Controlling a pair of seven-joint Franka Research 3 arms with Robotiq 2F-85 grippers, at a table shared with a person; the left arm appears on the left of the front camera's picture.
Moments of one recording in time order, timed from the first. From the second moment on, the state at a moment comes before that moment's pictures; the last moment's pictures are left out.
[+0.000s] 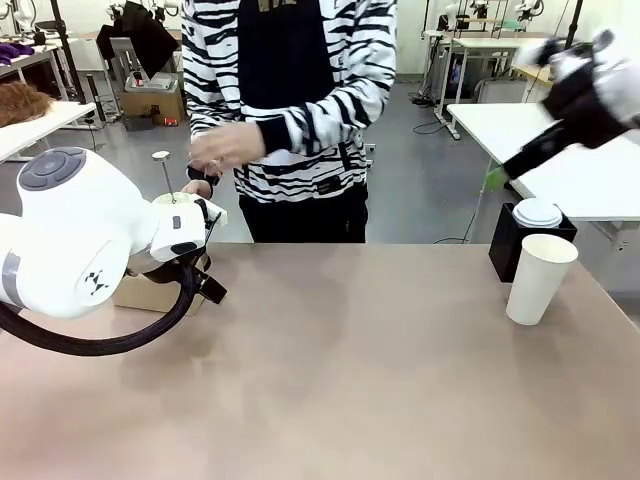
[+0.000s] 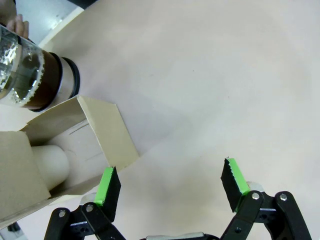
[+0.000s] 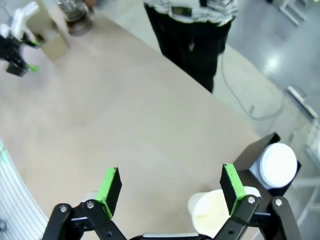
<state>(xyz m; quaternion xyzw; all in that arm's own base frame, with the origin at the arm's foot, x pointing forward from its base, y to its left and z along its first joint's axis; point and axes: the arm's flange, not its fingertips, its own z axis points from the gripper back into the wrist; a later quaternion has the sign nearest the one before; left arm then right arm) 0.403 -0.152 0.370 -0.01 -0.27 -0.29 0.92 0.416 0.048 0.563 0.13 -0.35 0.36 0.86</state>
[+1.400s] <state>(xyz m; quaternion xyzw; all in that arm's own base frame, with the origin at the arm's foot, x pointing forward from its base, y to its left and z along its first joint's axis) 0.403 -0.152 0.370 -0.01 -0.27 -0.29 0.92 0.389 -0.193 0.427 0.30 -0.50 0.37 0.72</state>
